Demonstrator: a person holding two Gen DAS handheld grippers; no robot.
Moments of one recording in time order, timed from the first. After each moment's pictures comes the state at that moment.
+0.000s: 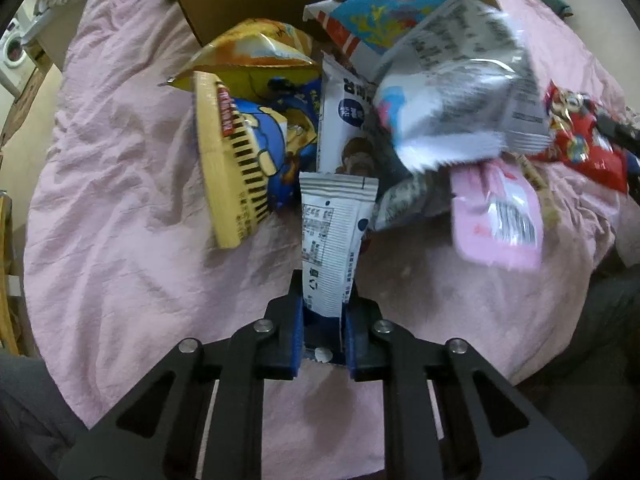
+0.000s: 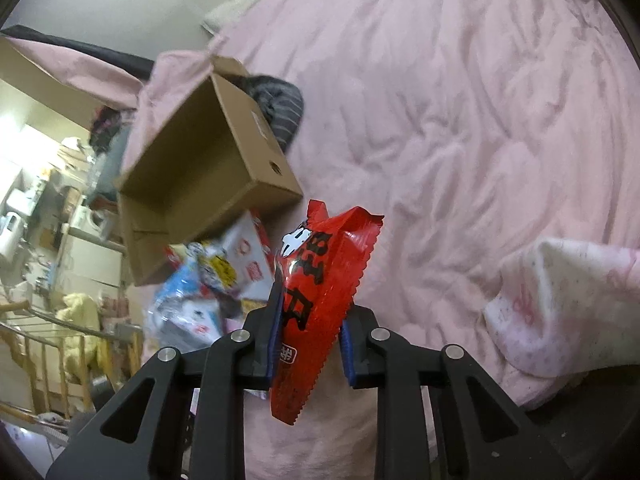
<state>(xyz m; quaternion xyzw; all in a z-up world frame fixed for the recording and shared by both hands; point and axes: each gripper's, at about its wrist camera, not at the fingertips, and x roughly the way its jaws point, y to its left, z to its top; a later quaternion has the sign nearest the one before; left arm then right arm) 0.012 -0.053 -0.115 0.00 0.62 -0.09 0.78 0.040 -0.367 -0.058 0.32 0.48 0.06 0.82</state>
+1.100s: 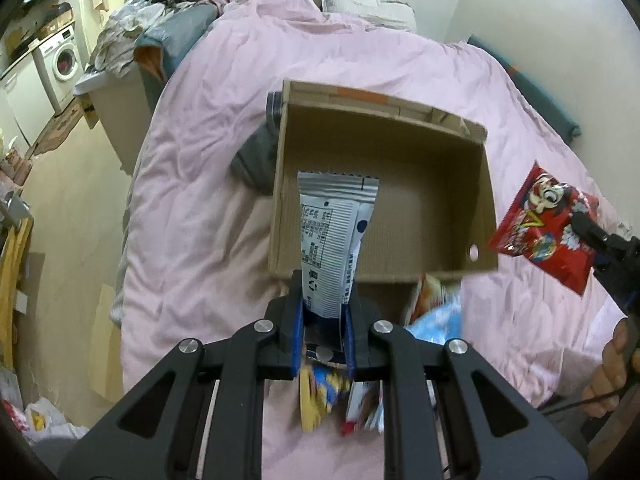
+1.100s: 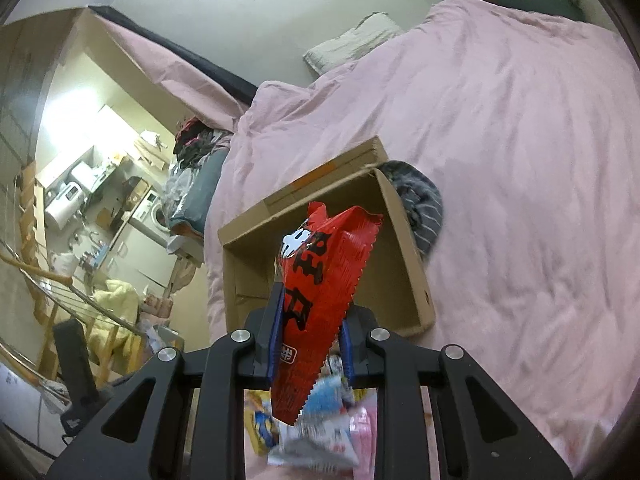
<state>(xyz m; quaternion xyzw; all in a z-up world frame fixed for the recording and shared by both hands) 0.119 0.006 0.037 -0.06 0.48 -0.04 0.88 0.139 -0.310 0.036 0.27 0.38 0.18 0.87</state>
